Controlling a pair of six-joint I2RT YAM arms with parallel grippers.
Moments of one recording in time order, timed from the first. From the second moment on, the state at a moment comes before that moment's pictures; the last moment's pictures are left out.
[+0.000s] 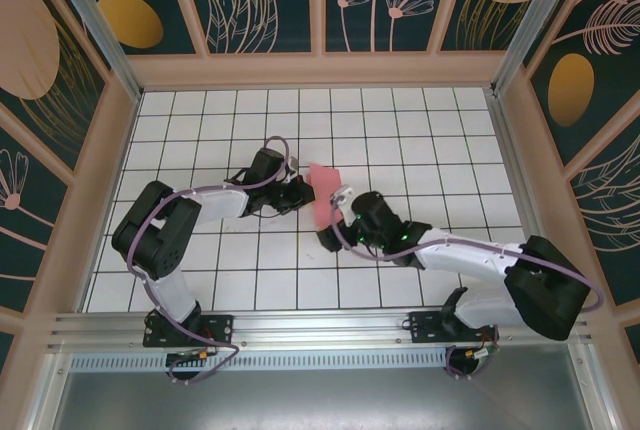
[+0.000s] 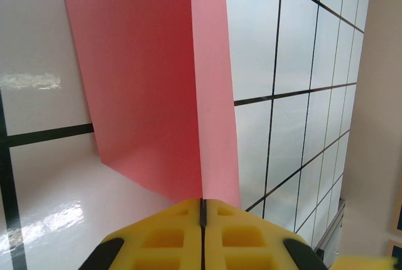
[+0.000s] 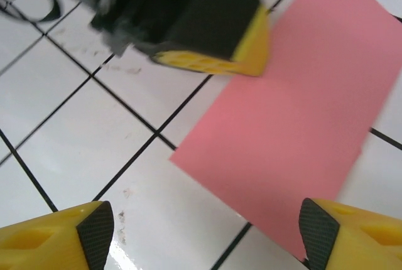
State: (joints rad) left arm -0.54 1.77 0.87 0.09 0.54 -0.91; right arm 0.94 1.29 0.56 0.06 0.02 0.18
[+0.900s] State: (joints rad) left arm -0.54 1.77 0.87 0.09 0.55 -0.91; right arm 1.09 1.65 0.74 0.12 0.42 -0.10
